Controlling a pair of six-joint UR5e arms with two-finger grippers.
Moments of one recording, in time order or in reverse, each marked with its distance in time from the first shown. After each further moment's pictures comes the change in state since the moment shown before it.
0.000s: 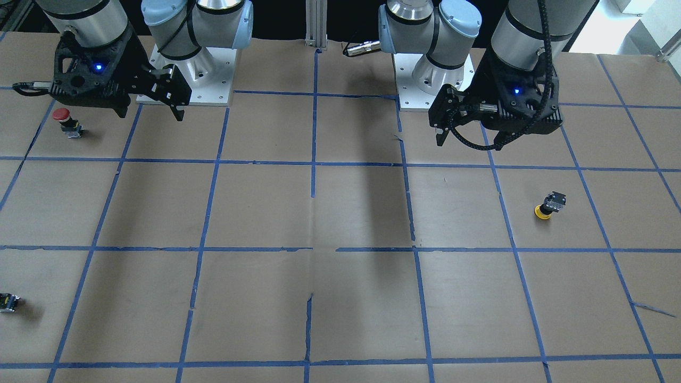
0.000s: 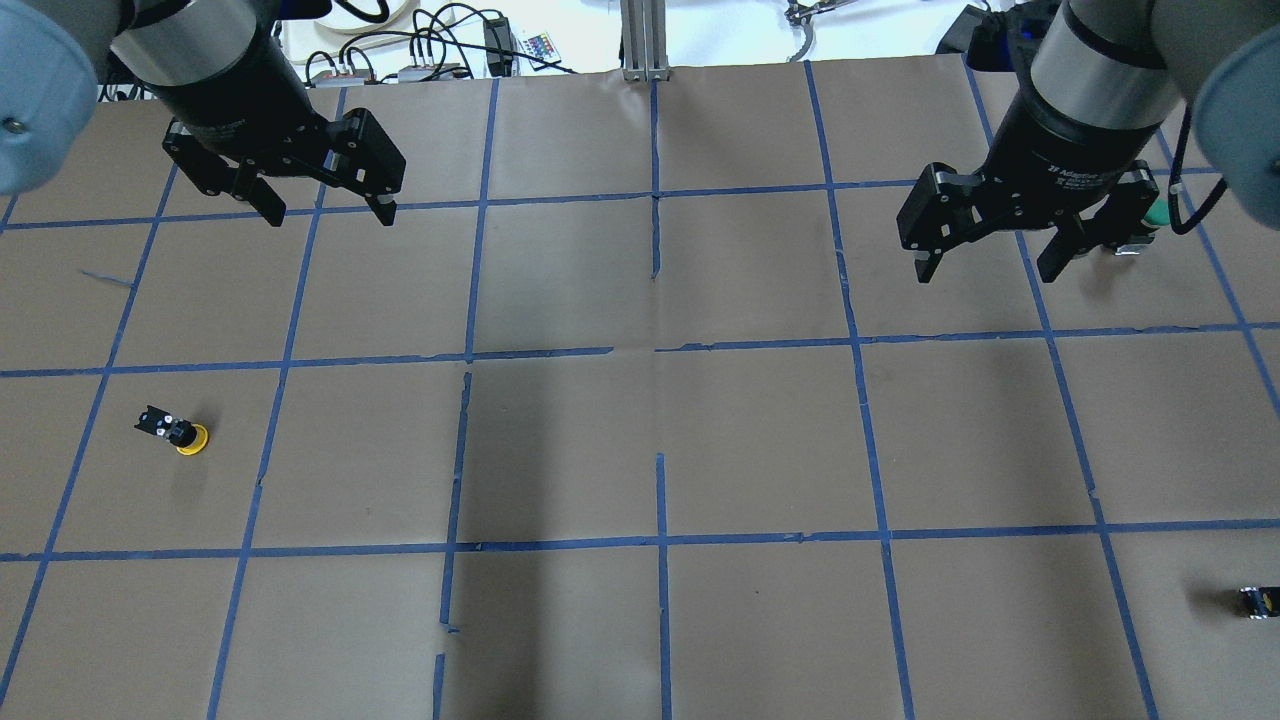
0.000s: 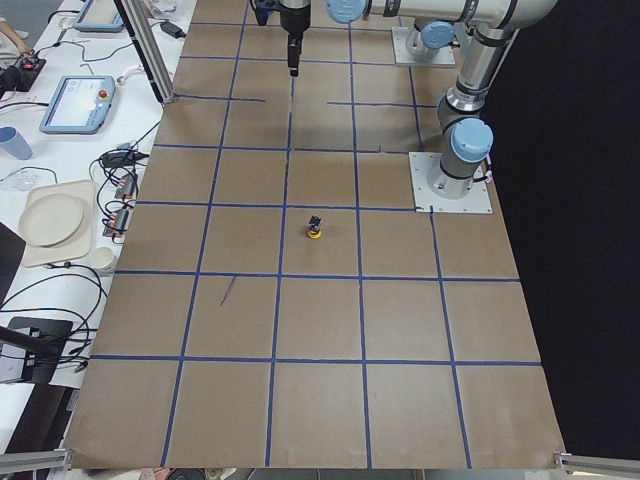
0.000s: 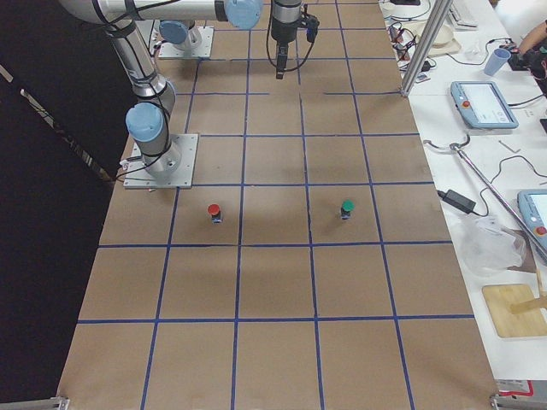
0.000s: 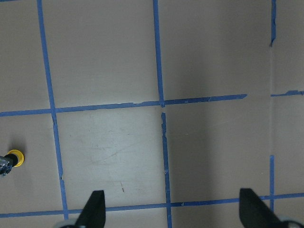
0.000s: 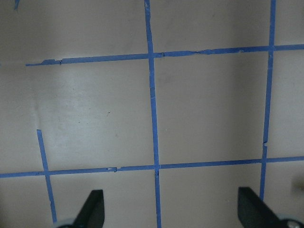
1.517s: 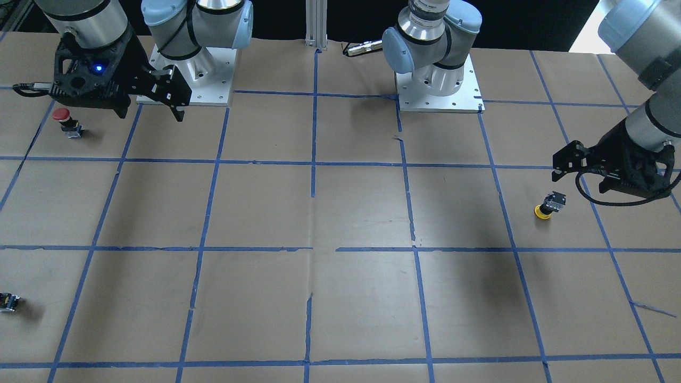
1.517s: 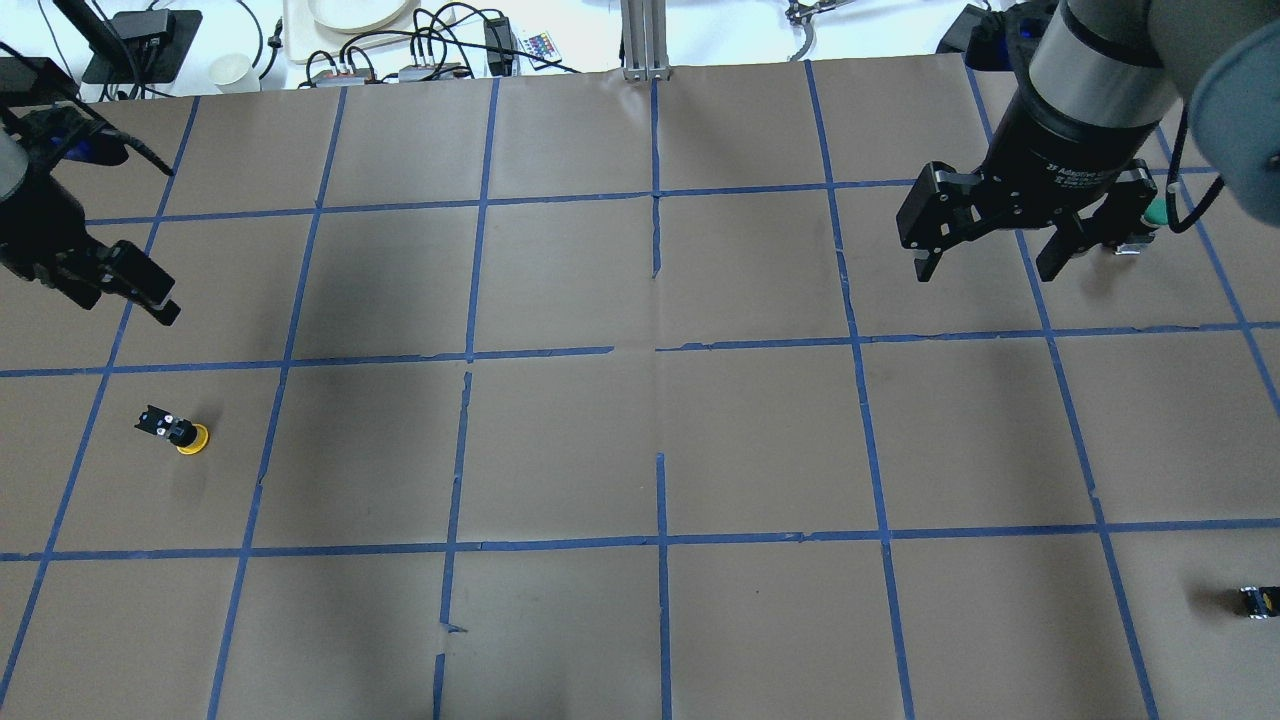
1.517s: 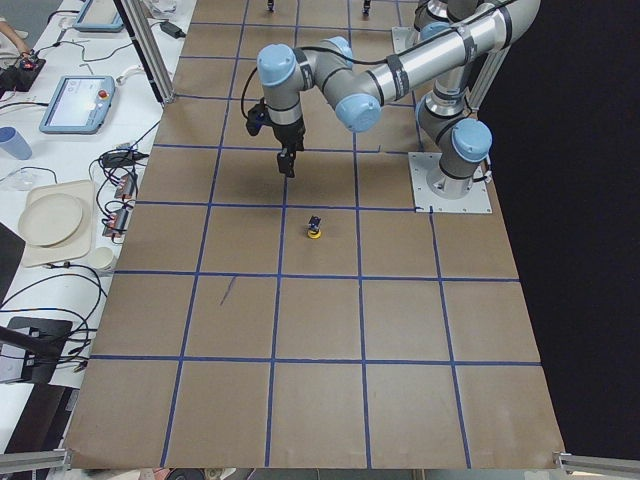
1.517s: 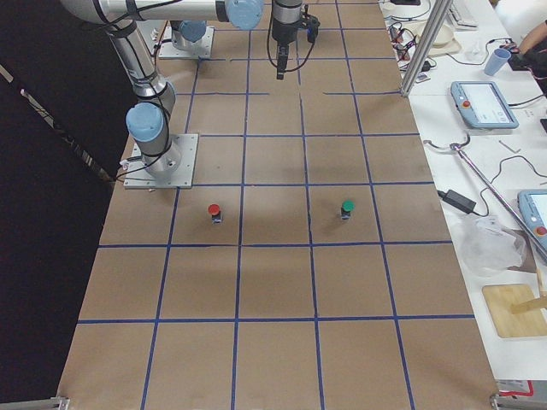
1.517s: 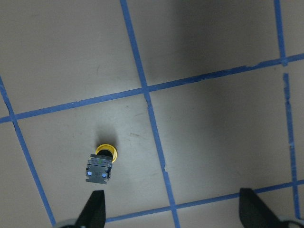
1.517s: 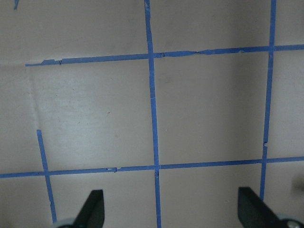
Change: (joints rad) left arm 0.509 -0.089 -0.240 0.227 0.060 0.718; right arm 0.000 0.001 0.000 -0.001 0.000 0.000
